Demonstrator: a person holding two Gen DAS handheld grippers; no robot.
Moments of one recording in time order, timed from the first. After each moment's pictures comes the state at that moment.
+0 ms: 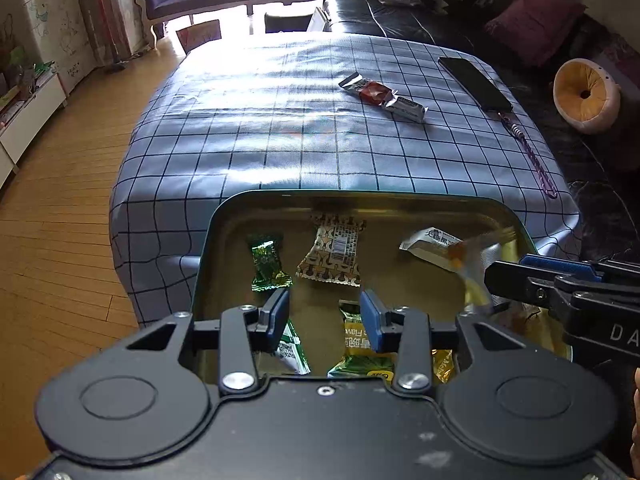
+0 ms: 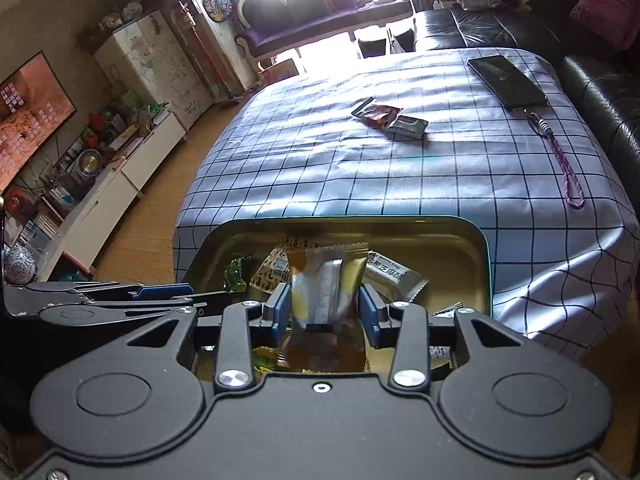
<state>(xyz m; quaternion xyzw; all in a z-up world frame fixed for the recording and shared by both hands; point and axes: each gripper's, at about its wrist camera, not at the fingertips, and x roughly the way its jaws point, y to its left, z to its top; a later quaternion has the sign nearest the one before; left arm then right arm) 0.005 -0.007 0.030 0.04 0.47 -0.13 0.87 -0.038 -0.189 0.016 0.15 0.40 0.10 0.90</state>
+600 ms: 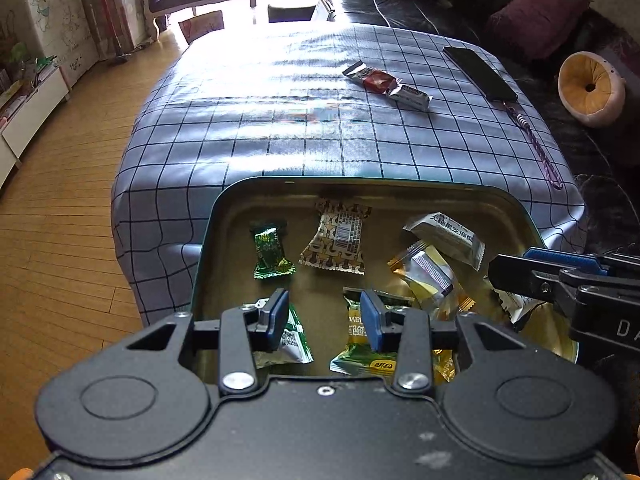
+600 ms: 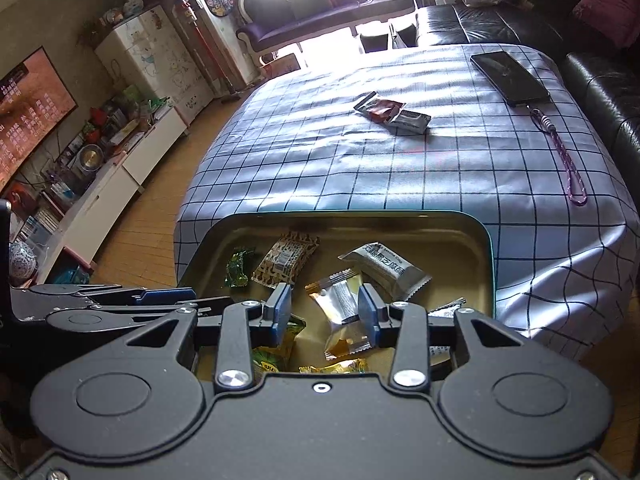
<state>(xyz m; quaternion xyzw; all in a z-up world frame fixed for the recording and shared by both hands) 0.004 -0.007 0.026 0.05 0.48 -0.12 0.87 -0.038 -0.186 0.015 0.15 0.40 0.10 0.90</state>
